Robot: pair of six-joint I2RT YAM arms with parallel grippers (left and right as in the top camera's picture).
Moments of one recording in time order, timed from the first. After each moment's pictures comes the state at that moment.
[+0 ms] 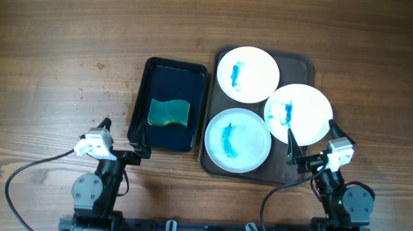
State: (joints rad) left arm -0.05 0.01 0.01 -0.06 0.08 -0.36; right arm 0.01 0.01 0.01 0.02 -0.25 -0.01
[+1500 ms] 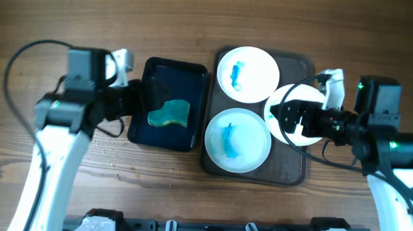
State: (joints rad) left arm -0.08 1.24 1.17 -0.96 0.39 -0.36; right arm 0.01 1.08 1.03 -0.91 -0.63 0.17
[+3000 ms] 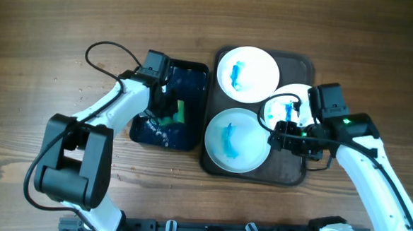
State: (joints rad) left arm -0.27 1.82 1.08 -0.64 0.07 -0.41; right arm 0.17 1.29 0.88 -0.99 -0.30 0.35
